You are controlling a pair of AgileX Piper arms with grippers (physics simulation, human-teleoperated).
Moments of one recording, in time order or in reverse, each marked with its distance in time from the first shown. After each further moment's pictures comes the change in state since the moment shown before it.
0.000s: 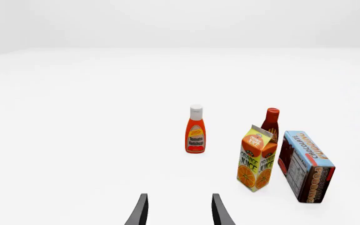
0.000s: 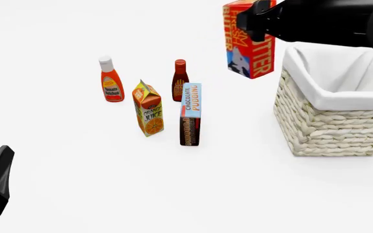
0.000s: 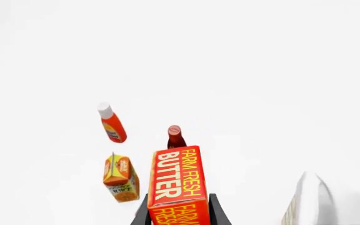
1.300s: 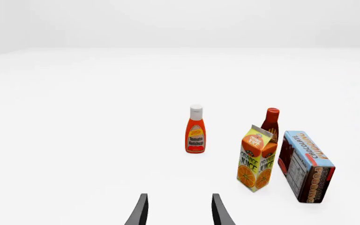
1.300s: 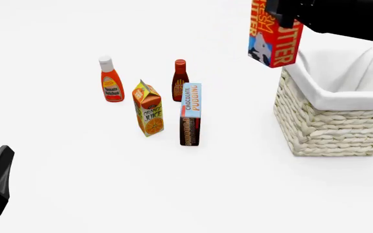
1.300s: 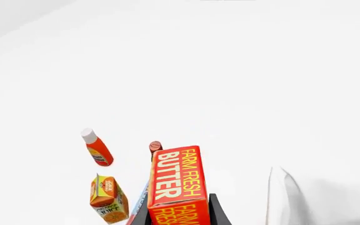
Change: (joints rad) left arm 0.000 0.000 0.000 0.000 0.000; right arm -0.101 -0.081 0.047 -0.052 0.064
